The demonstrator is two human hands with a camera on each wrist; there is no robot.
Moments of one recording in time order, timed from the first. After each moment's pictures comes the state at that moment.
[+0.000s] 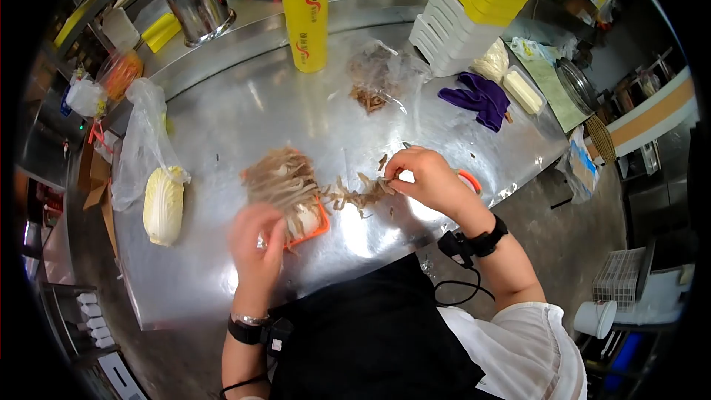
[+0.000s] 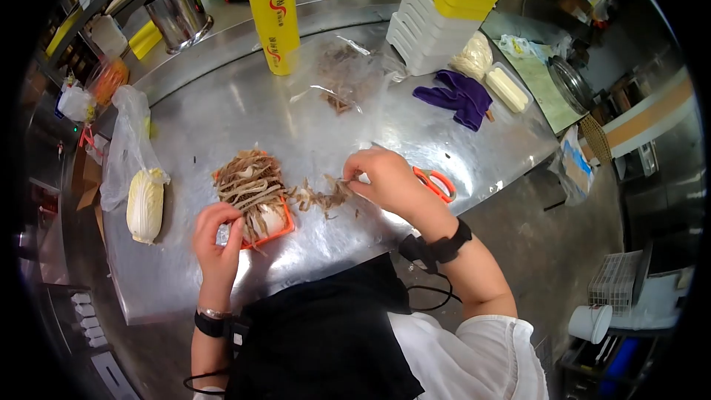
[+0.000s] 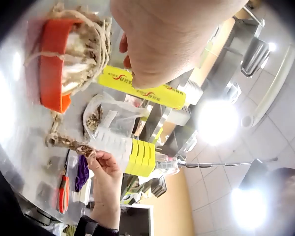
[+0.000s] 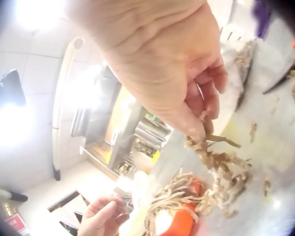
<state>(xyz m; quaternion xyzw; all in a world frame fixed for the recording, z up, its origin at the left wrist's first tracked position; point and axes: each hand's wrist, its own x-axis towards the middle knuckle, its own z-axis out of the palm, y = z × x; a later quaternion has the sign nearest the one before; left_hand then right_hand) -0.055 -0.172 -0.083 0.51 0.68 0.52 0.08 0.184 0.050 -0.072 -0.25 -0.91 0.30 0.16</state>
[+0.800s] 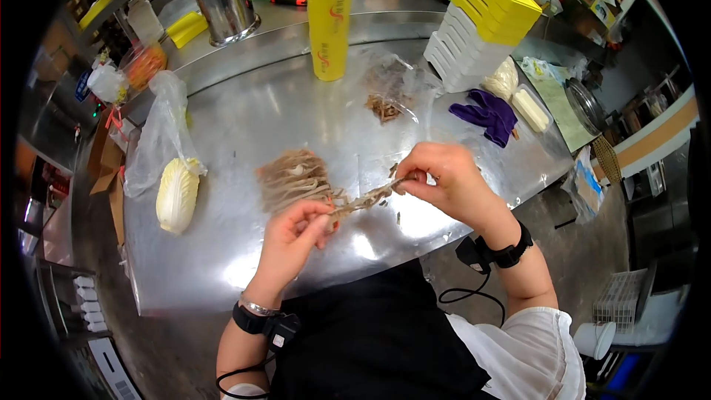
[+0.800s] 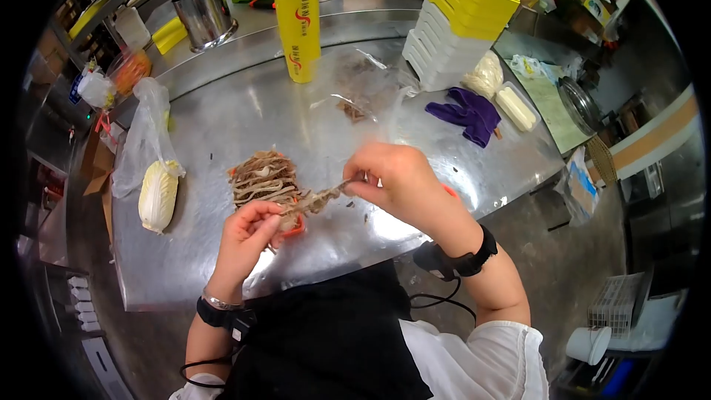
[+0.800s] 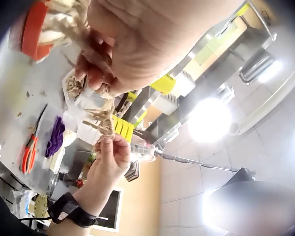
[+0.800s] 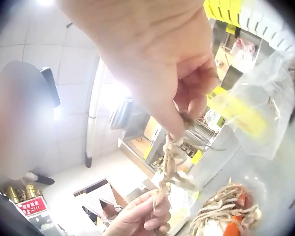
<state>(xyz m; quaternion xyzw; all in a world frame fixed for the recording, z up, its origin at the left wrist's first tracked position) -0.041 -0.163 -0.061 0.37 0.54 0.57 0.50 0.177 0.025 0.011 -0.17 -0.91 0.30 0.22</state>
